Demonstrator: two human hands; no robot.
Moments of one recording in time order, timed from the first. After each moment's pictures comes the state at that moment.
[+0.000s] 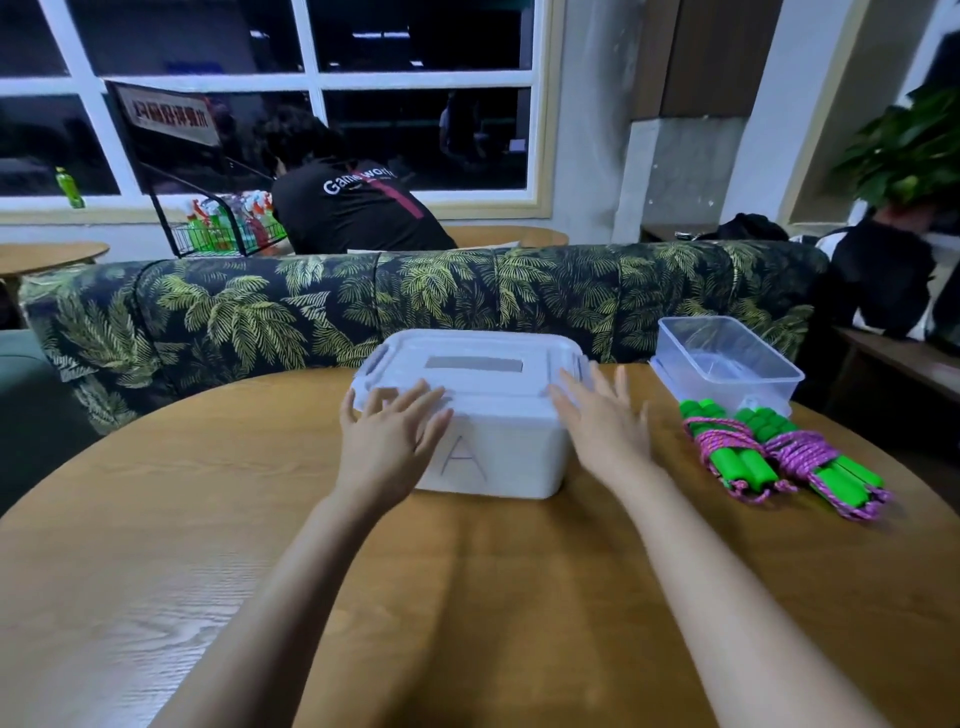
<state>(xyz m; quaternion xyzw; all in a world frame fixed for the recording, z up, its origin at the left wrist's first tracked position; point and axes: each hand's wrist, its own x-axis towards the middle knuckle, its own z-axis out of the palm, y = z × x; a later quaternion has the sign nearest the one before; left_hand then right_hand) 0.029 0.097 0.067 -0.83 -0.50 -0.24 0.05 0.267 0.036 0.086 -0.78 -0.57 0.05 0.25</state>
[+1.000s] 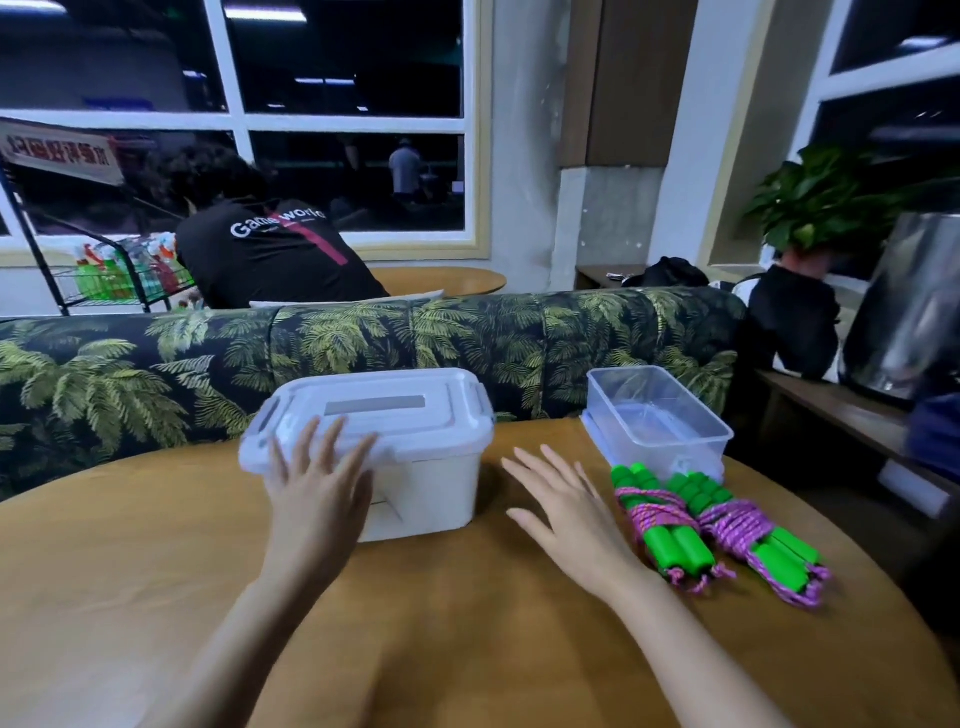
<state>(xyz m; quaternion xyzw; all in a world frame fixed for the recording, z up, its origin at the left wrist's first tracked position) 0.102 0.172 0.046 -0.81 -0.44 -0.37 0.13 0.367 0.054 0.040 -0.67 -0.70 -0.01 0.24</state>
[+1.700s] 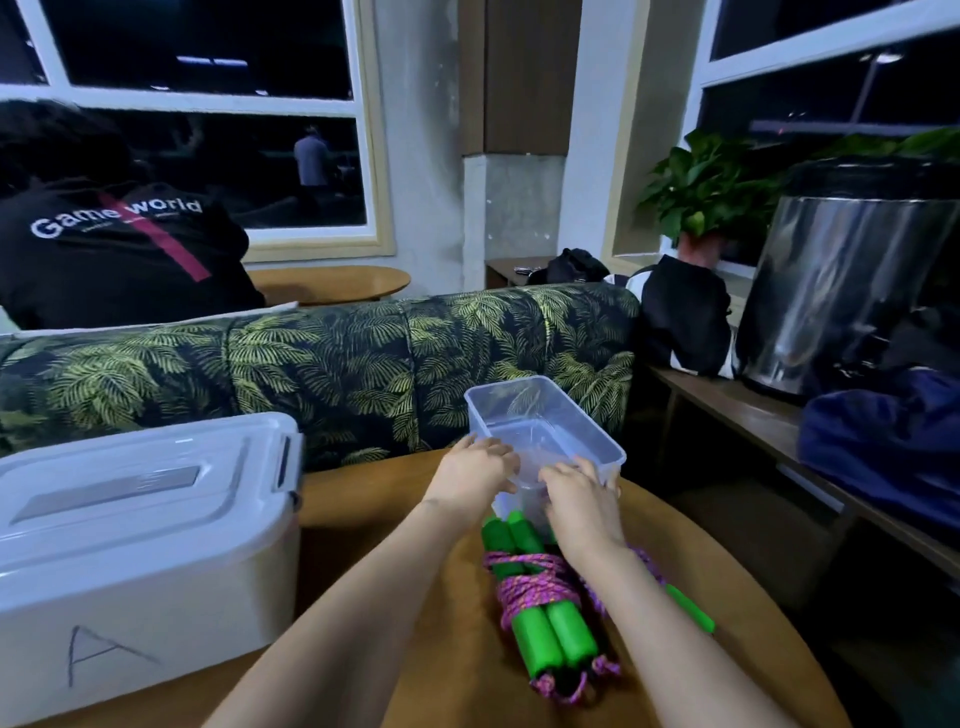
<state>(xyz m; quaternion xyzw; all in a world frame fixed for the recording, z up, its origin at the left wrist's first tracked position) 0.473 0.224 0.034 -0.97 -0.21 -0.08 0.09 0.570 0.098 0.028 -0.86 -0.50 -0.04 0.10</state>
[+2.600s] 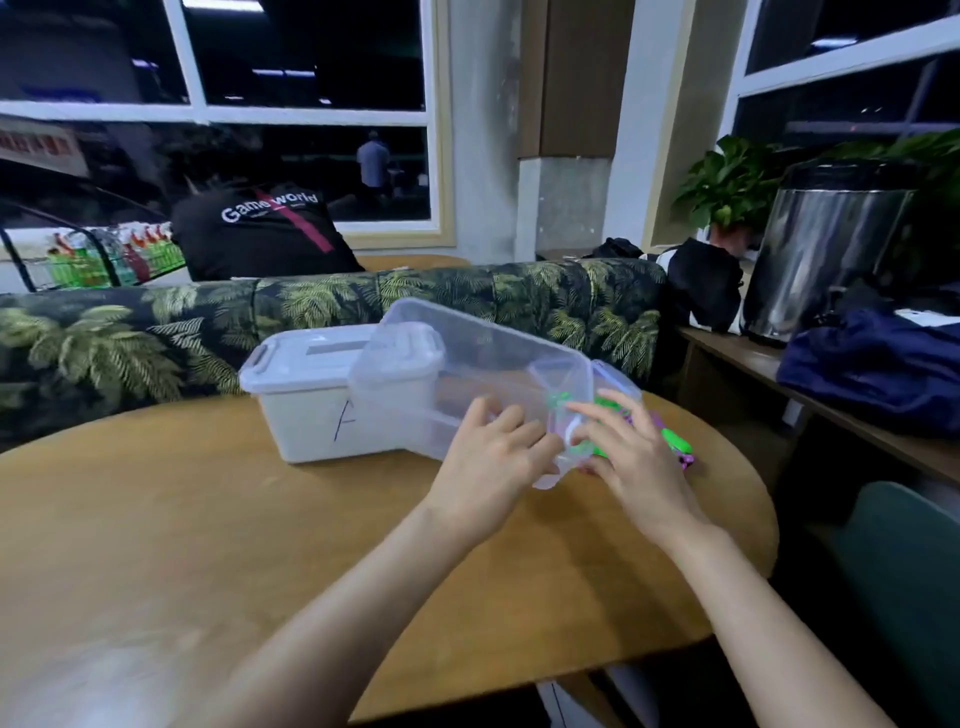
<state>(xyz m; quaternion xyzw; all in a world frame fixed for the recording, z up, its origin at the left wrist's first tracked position) 0.217 -0.034 0.089 -0.85 -0.11 -0.42 0.29 0.403 -0.115 0.060 -0.60 -0.69 -0.25 0.34</state>
